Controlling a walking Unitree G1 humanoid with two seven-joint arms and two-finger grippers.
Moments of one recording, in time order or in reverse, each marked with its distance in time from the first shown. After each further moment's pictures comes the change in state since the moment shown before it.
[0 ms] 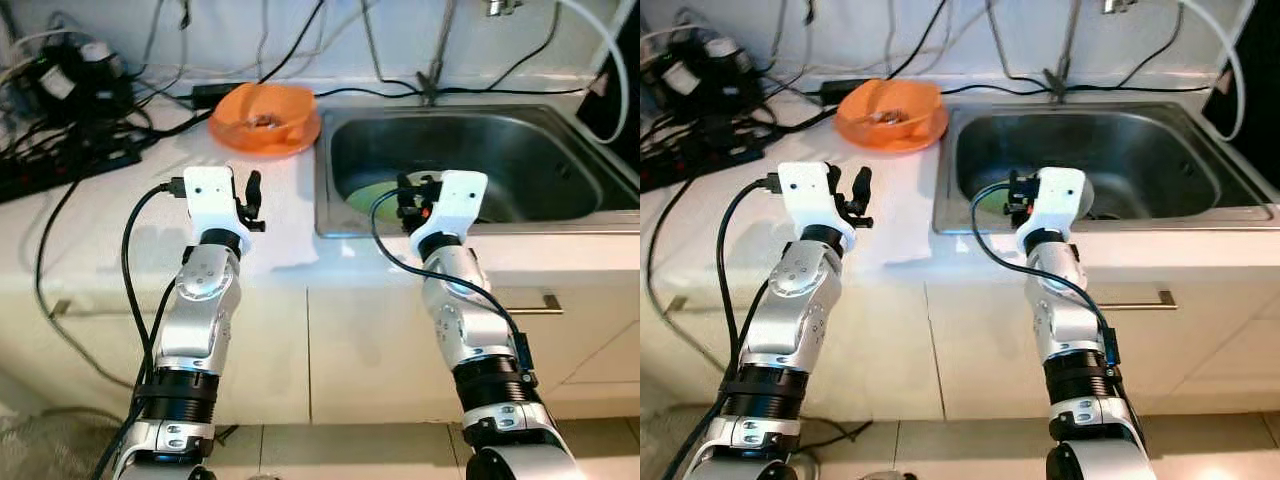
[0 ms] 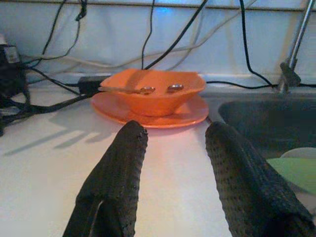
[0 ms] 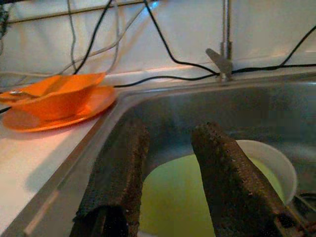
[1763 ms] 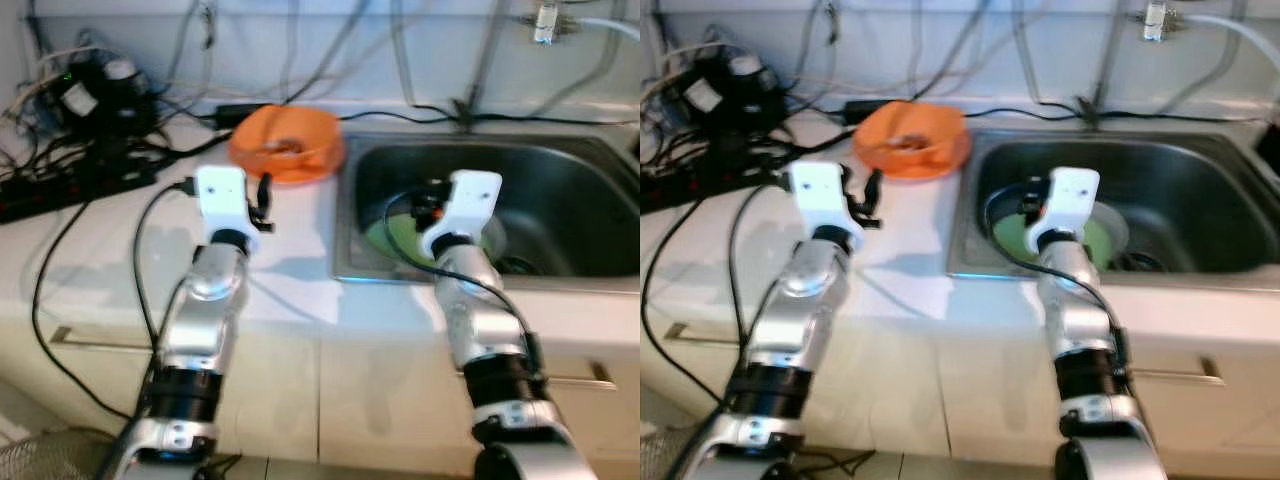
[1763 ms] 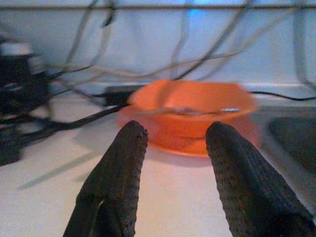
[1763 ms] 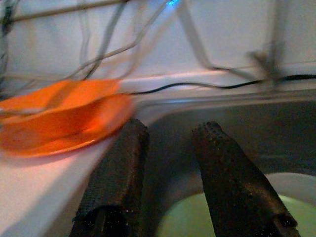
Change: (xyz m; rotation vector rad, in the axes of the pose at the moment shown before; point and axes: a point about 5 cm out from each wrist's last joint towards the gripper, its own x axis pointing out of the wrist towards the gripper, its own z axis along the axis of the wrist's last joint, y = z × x) left arm 0.001 -0.001 0.000 0.023 0.006 -0.007; right arm 0.001 -0.002 -0.003 -0.006 0.016 -0.009
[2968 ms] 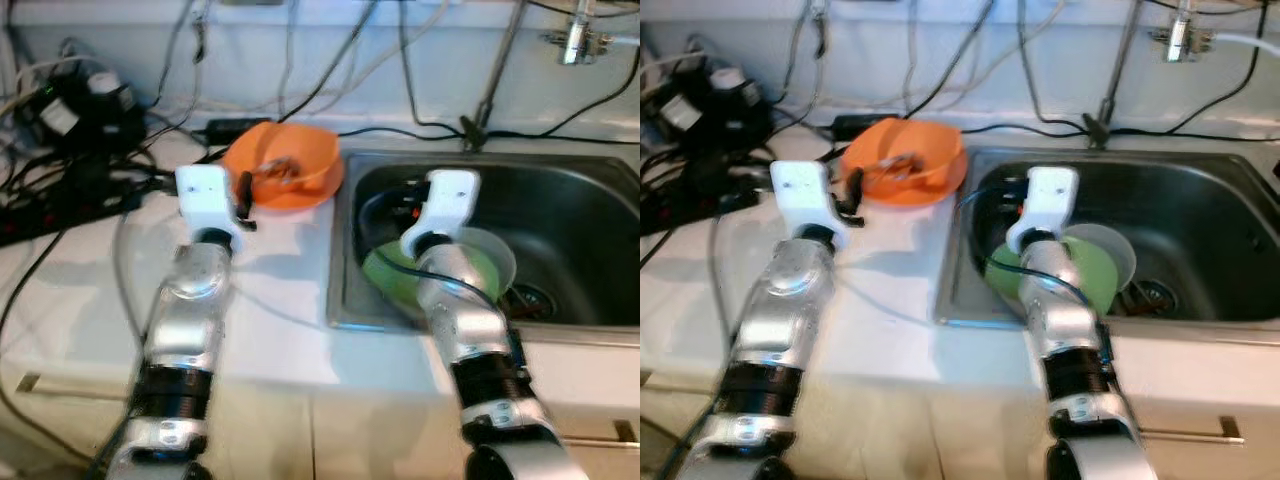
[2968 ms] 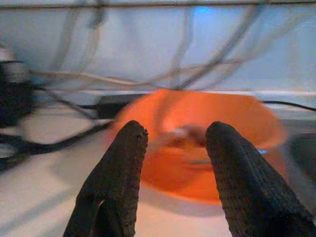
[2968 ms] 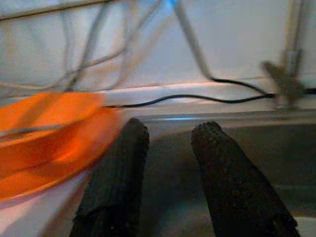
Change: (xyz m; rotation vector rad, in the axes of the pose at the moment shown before) left arm 0.000 -0.010 -0.002 -0.012 0.011 -0.028; right arm 0.001 -0.004 0.002 -0.014 -0.001 -0.002
